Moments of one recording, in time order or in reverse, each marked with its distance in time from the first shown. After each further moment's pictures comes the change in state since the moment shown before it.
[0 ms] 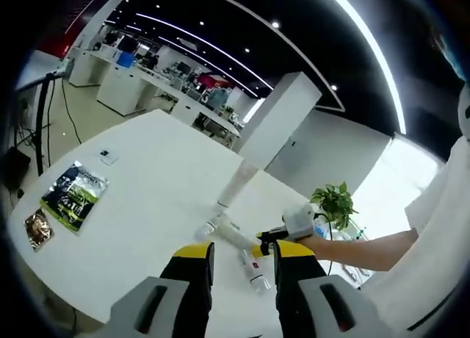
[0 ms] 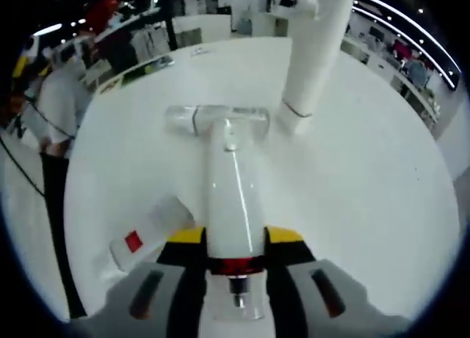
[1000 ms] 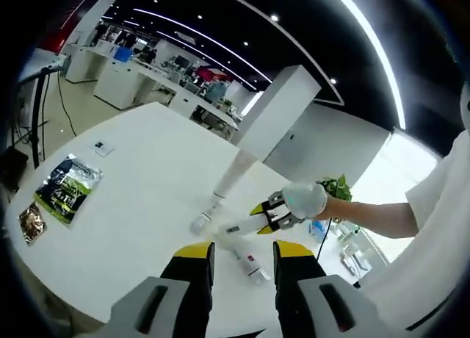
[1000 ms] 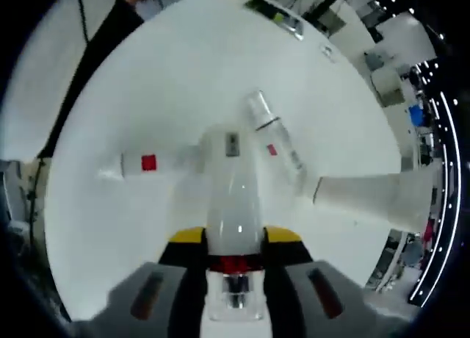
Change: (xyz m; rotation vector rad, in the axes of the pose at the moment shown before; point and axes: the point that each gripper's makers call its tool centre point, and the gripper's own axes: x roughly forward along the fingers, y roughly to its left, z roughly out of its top) left arm 0.014 -0.004 -0.017 0.001 0.057 -0.010; right arm -0.040 0.012 0.039 -1.042 0.329 0.031
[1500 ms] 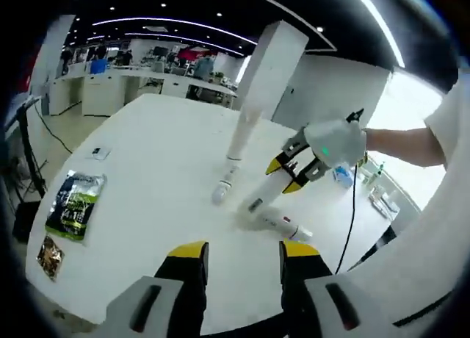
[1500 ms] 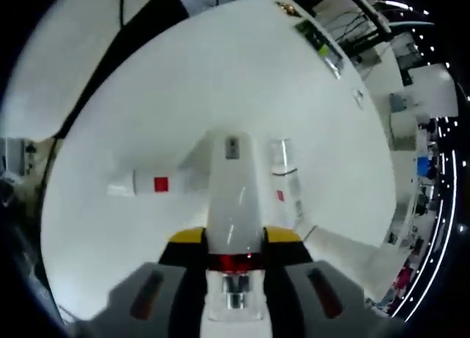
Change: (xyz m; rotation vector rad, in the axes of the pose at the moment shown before) left arm 0.027 0.044 -0.050 0.335 0.256 0.129; right arm -0.008 0.006 0.041 -0.189 -0.003 0.015
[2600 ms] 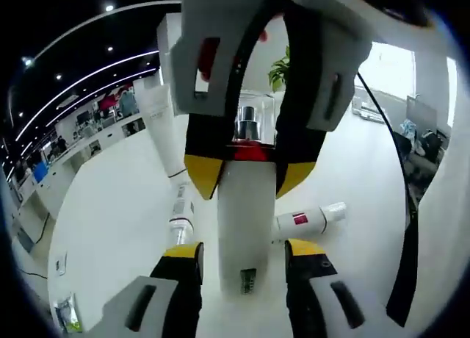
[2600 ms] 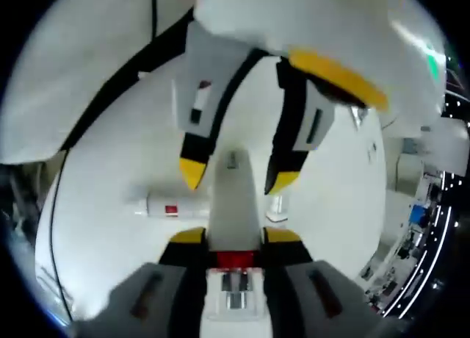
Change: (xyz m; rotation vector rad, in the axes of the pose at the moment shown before) left arm 0.128 -0.032 0.020 0.550 -0.013 -0.088; right arm -0.016 0.002 0.056 -0.236 0.044 0.033
